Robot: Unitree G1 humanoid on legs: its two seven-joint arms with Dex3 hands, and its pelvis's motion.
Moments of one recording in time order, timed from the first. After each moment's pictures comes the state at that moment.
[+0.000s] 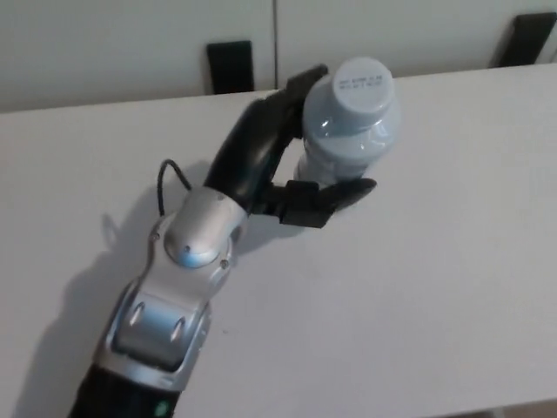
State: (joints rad) left_arm -0.40 0.06 -0.26 -0.03 0.08 0.33 -0.14; right_arm -0.07 -0.50 0.16 1.27 -0.28 -0.23 0.06
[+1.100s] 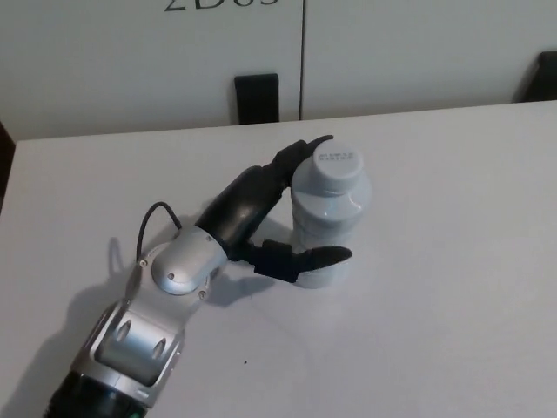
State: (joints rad) left_arm -0.35 0.23 -0.34 0.08 0.10 0.22 -0.29; right_arm -0.14 -0.50 0.18 1.26 -0.30 -0.23 0.07
